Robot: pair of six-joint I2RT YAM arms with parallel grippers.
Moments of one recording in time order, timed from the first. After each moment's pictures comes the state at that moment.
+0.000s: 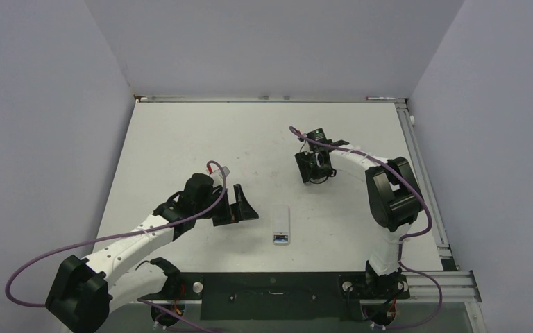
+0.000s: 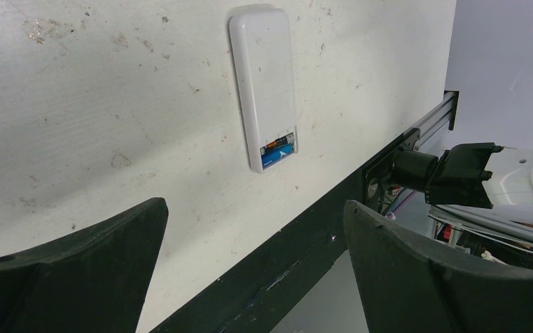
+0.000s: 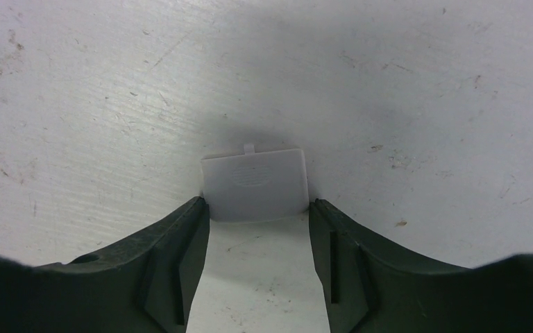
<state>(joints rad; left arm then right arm) -0.59 1.03 0.55 -0.23 0.38 -0.81 0.41 1.89 1.23 -0.48 0.00 0.06</state>
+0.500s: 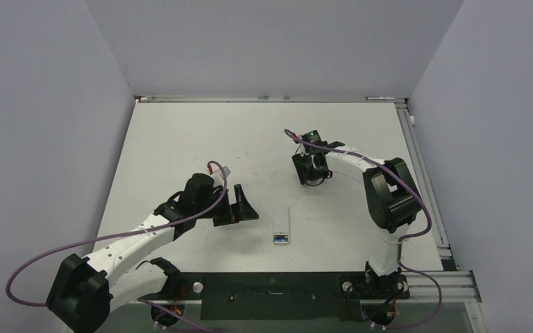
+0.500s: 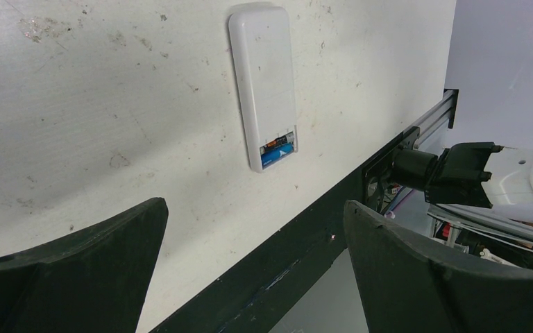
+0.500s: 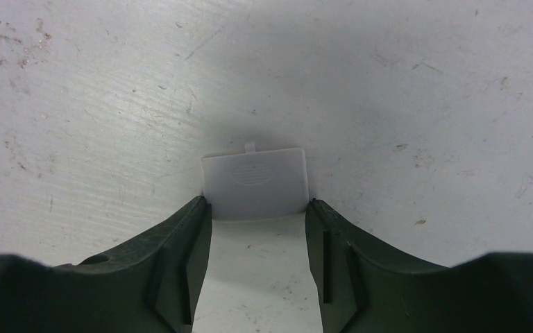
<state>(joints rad) -0.59 1.03 0.54 -0.23 0.38 -0.81 0.45 1.89 1.23 -0.48 0.03 0.06</state>
